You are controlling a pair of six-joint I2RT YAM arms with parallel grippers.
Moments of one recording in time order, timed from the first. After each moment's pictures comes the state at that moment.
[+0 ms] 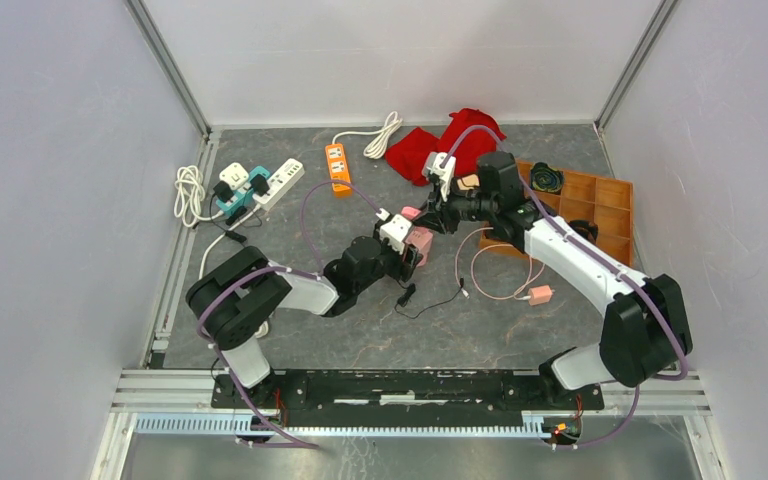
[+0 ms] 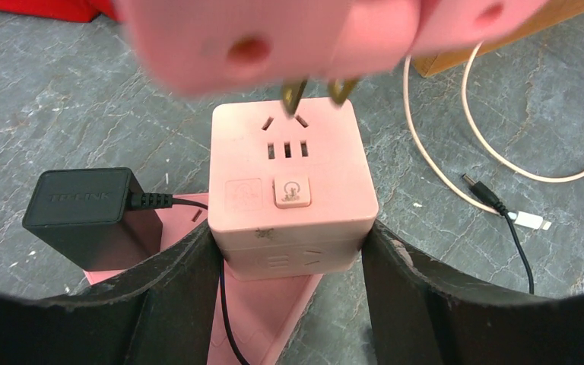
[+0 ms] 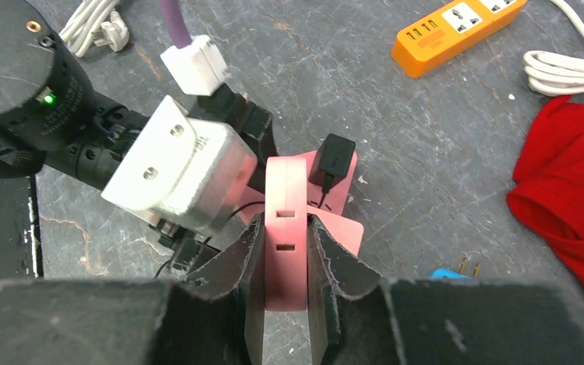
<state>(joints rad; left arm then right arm) -0.83 1.72 0.61 0.83 -0.09 -0.07 0.46 1.44 1.06 -0.11 -0.73 -0.31</state>
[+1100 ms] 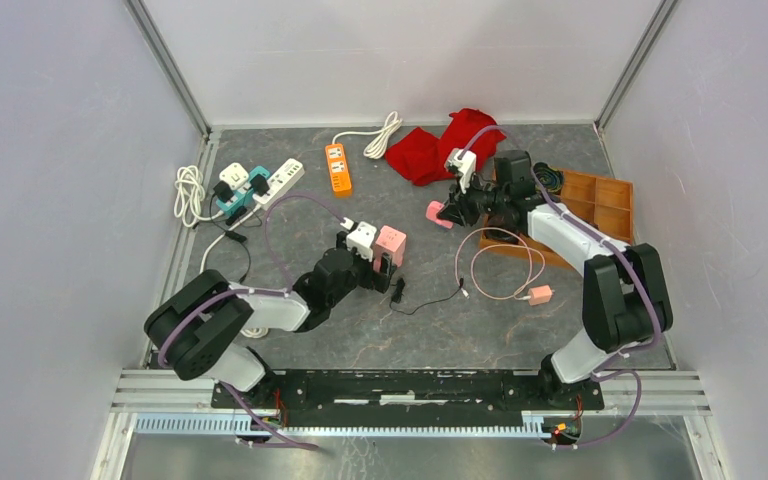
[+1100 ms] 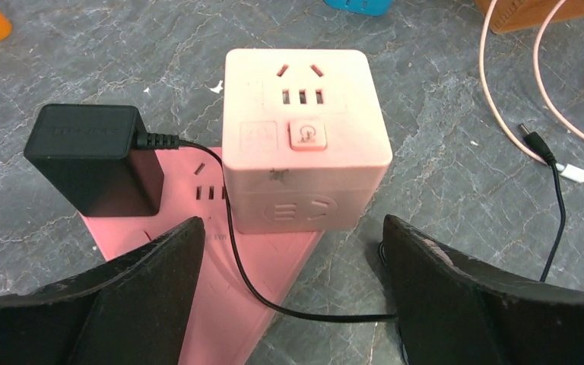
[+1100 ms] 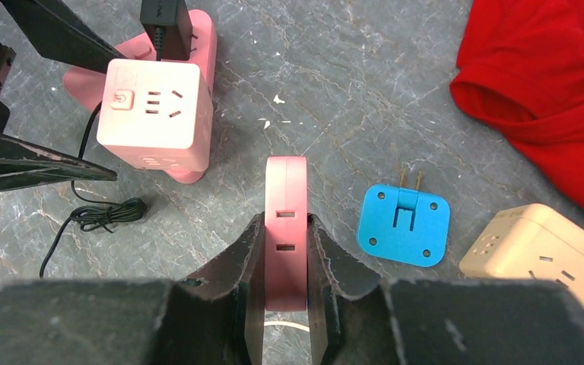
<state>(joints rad) -0.77 1.49 0.41 0.75 -0.16 -0.16 0.28 1.60 1.05 -0.10 -0.73 -0.39</state>
